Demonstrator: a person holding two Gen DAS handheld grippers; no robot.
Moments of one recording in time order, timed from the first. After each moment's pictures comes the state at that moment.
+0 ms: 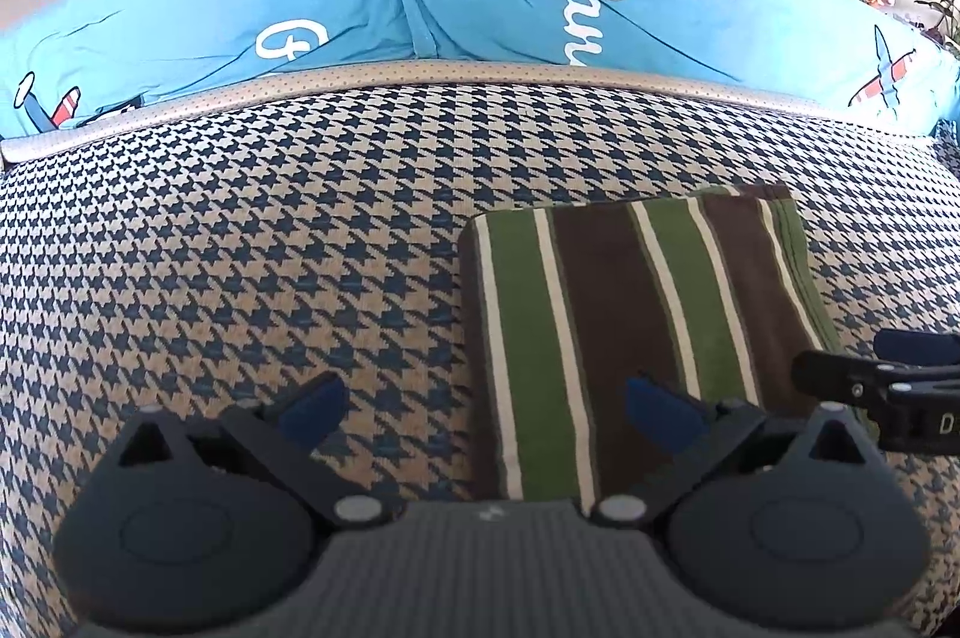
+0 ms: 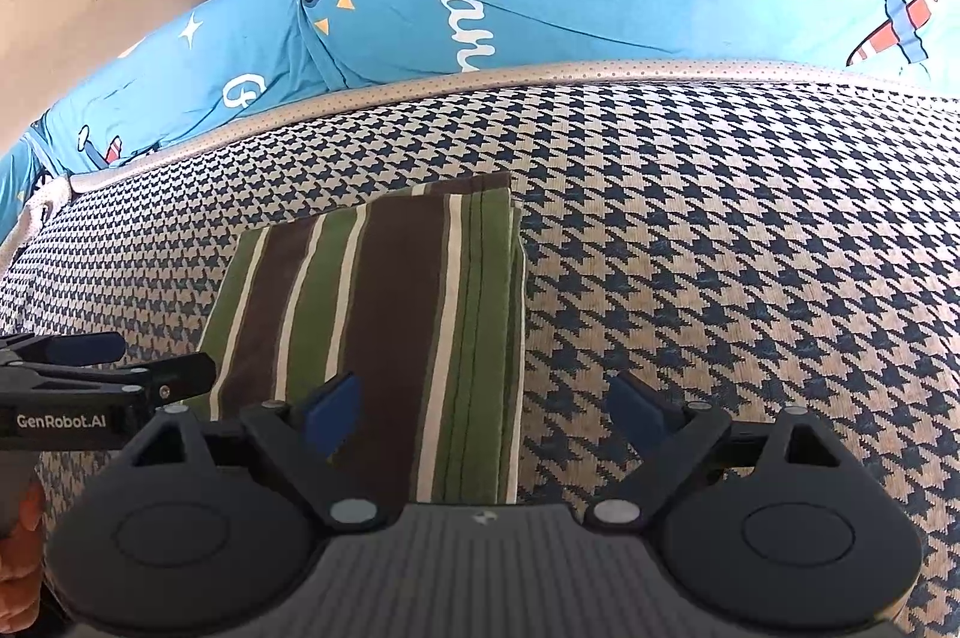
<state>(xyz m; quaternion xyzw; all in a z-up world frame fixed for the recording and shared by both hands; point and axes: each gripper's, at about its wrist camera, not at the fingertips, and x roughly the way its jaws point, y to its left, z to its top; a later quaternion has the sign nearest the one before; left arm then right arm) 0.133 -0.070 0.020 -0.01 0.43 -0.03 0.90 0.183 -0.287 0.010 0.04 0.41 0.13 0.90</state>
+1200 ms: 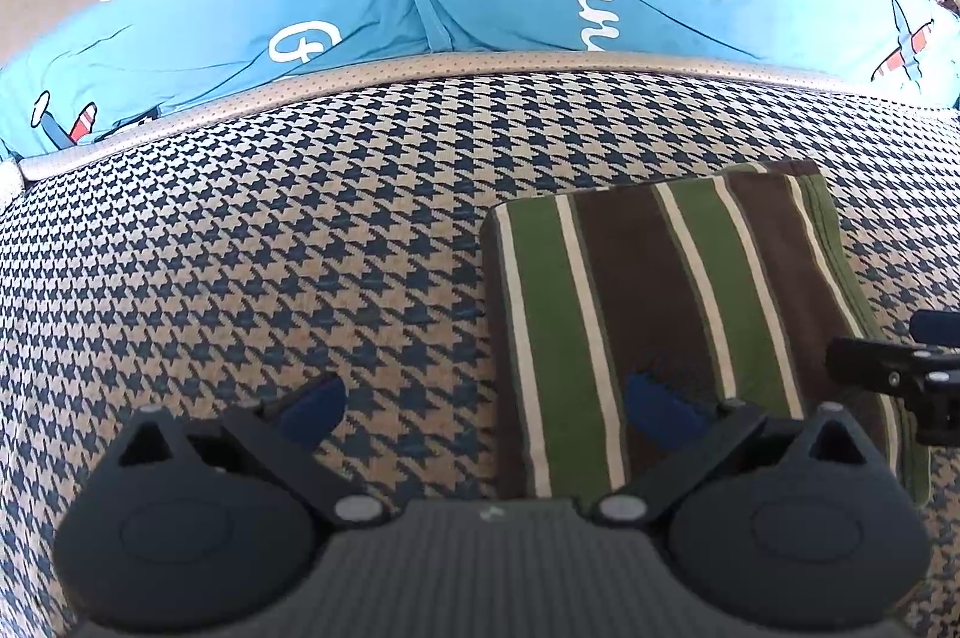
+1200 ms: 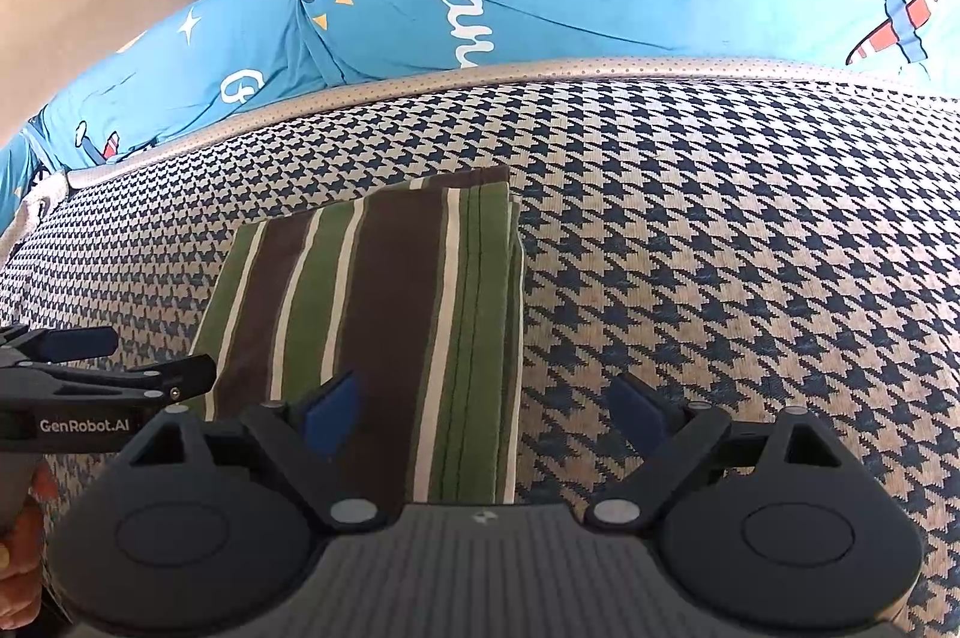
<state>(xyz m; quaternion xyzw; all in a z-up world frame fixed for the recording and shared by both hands) 0.138 -0.063 0.014 0.03 0.43 -0.01 0.90 0.184 -0.288 0.009 0.03 0.41 0.13 0.90</state>
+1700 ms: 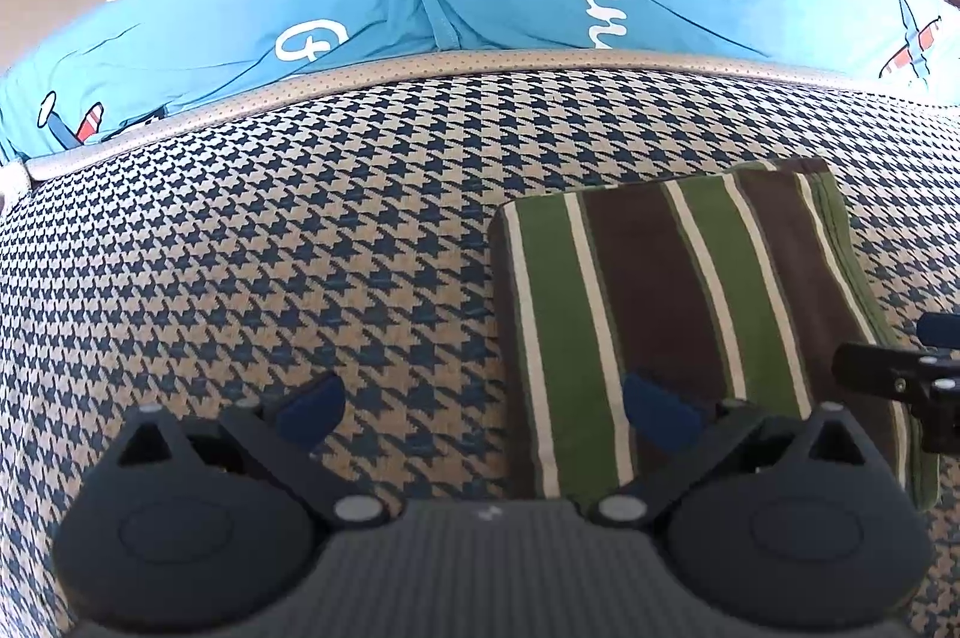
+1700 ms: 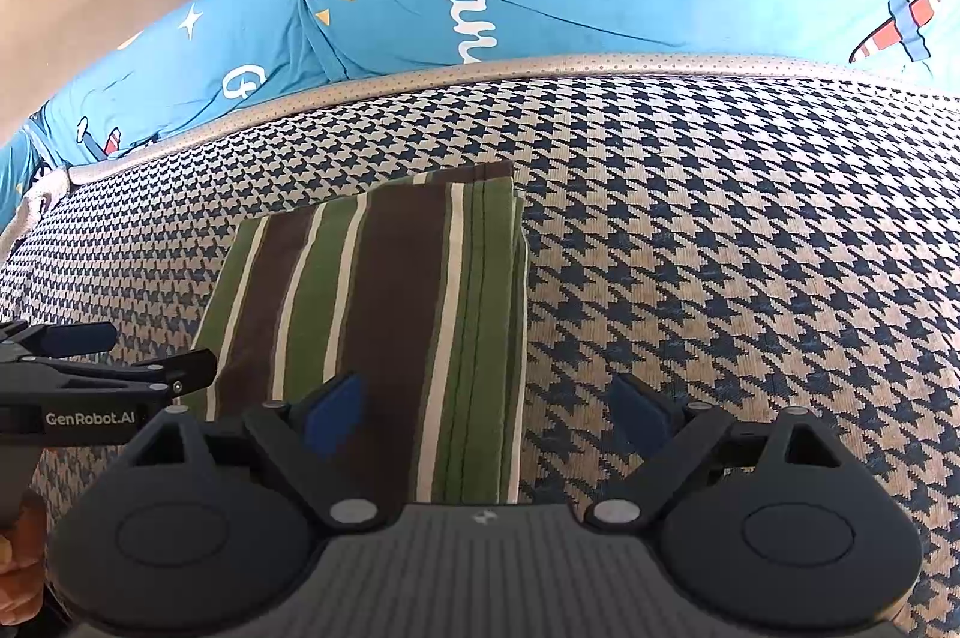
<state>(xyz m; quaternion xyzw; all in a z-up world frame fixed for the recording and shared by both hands) 0.140 -0.061 0.014 0.04 0.43 -0.01 0.90 0.185 -0.285 0.009 0.03 0.42 0.13 0.90</state>
